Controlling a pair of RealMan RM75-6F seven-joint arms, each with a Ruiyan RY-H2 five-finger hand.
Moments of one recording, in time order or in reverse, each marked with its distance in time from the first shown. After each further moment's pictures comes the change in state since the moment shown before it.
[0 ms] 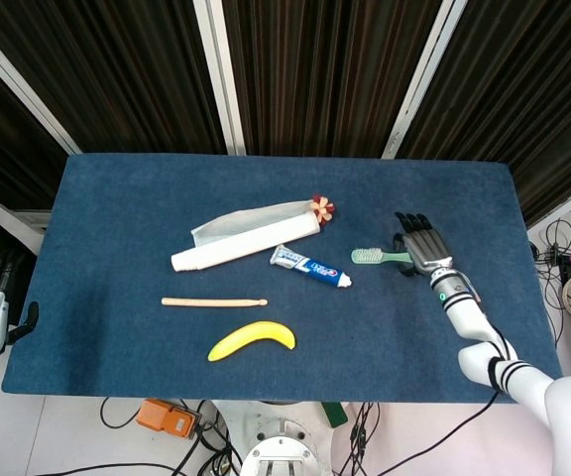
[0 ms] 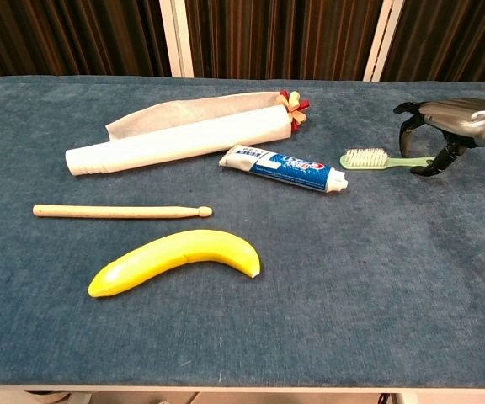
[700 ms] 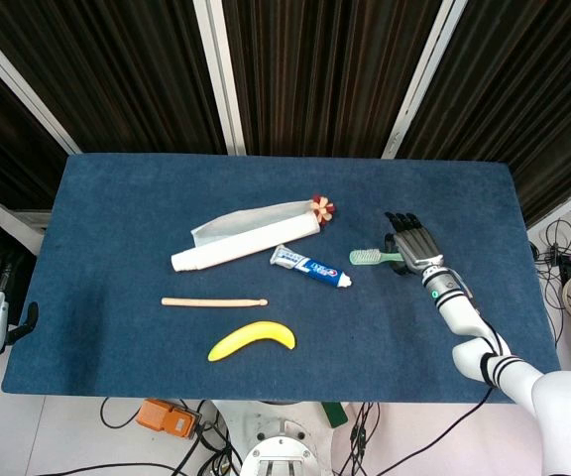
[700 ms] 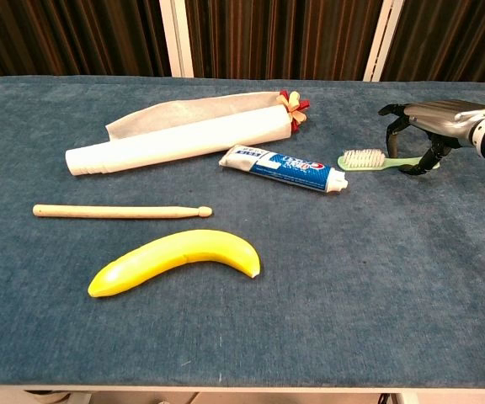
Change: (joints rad) left arm 0.000 0.003 0.000 -0.007 -0.012 -0.007 0.010; right arm 0.034 -0.028 -0.024 0.045 -0.030 -0.009 0.067
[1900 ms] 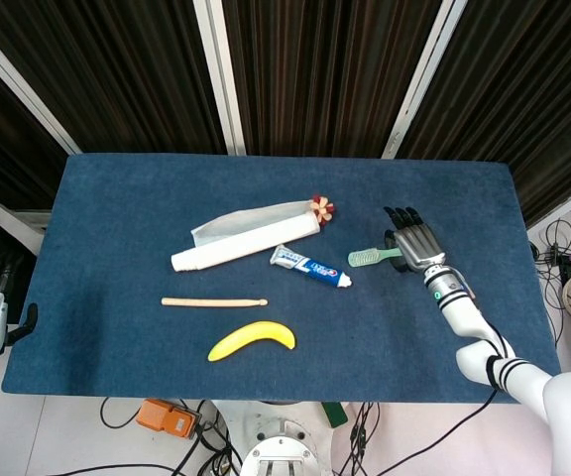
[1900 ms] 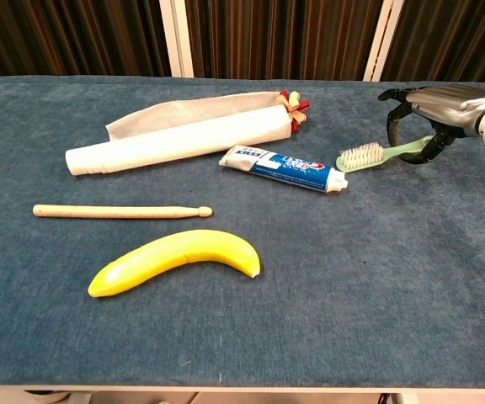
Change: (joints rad) left arm 0.002 0.008 0.001 -0.012 -0.008 -0.008 -0.004; right arm -0.013 0.045 0.000 -0.082 -0.003 0.085 -0.059
